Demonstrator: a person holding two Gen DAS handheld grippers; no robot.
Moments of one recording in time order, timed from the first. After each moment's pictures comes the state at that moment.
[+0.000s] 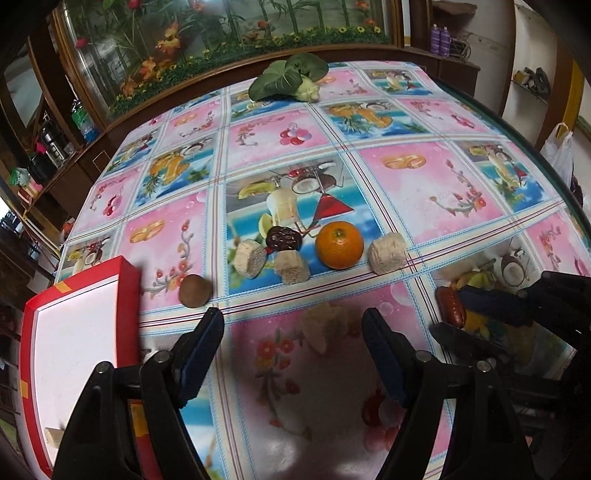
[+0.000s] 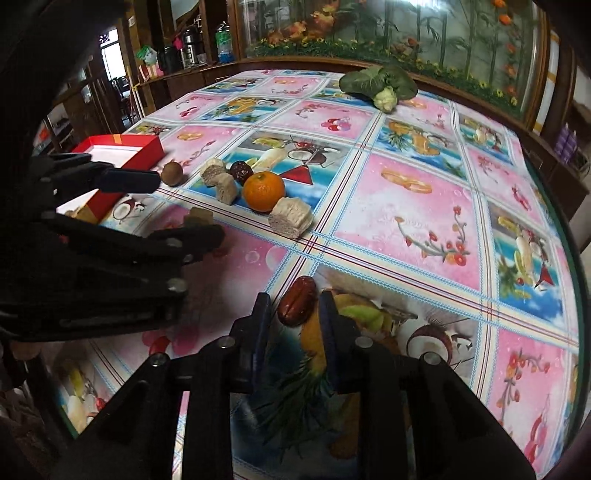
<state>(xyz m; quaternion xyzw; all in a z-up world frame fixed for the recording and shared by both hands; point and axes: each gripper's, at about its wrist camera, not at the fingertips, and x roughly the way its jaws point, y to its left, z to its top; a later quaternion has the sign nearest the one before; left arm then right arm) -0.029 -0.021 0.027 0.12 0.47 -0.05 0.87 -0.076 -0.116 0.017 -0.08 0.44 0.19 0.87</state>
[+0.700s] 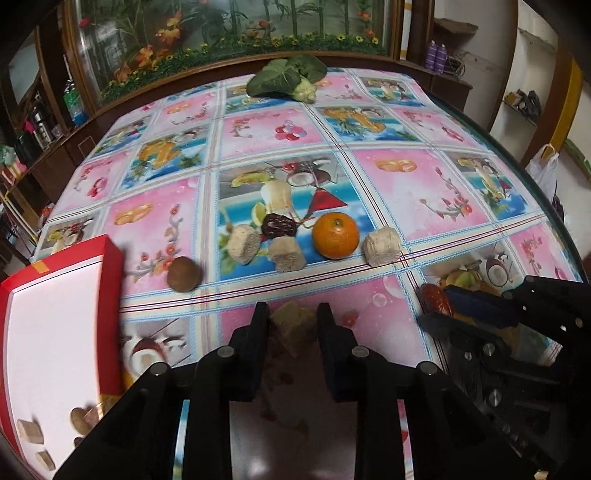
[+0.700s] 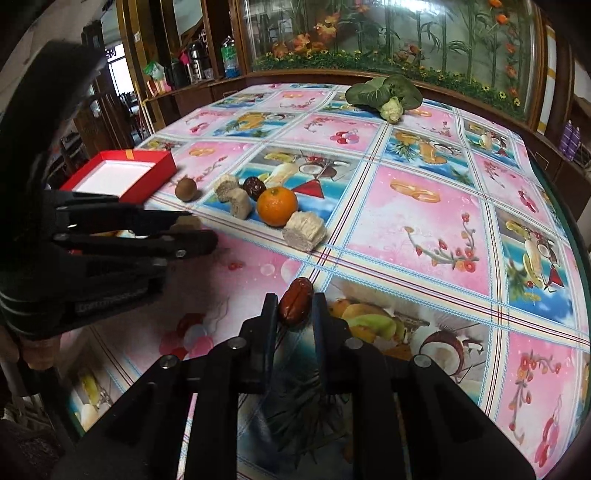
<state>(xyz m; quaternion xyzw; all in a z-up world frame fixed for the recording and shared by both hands) -0.037 -0.002 0.028 0.07 0.47 -0.08 0.88 -0.077 -0.118 0.021 -0.05 0.42 0.22 0.88</state>
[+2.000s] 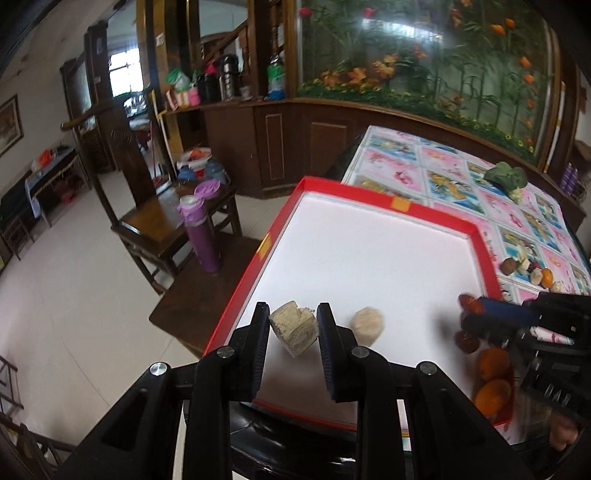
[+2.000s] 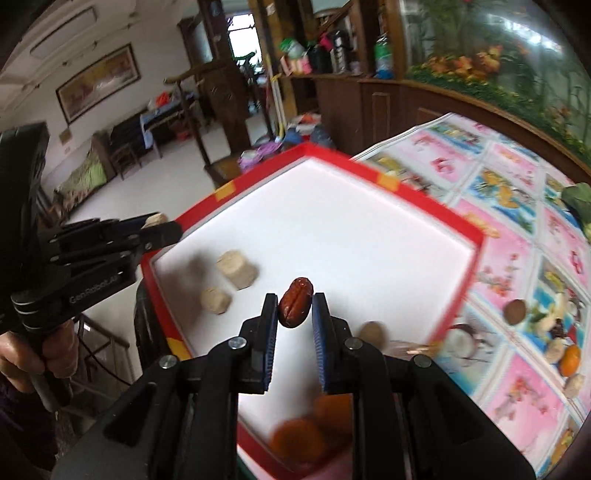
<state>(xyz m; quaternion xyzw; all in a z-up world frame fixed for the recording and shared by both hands) -0.170 0.281 0.062 -0.07 0.38 0.18 0.90 -0.123 0.160 0.061 -0.11 0.41 0.43 0.80</state>
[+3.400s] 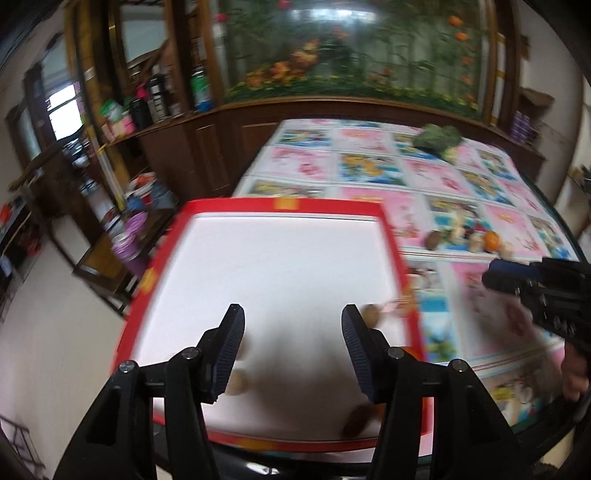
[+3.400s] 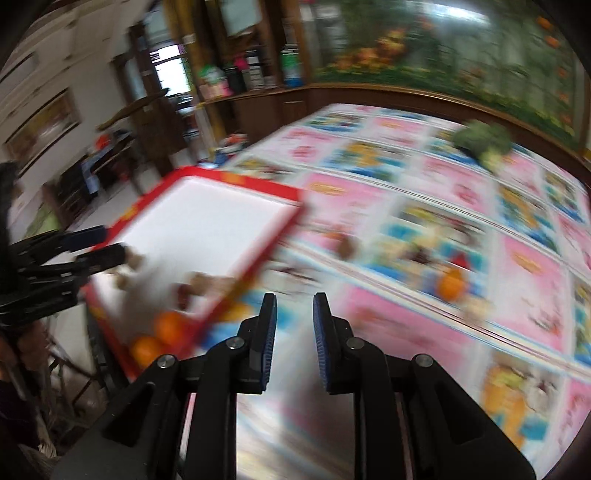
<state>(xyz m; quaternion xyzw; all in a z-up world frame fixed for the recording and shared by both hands) -0.140 0.180 0.081 0.01 0.40 0.07 0.91 -0.089 -0.014 0.063 -0.03 0.41 0.29 0.87</state>
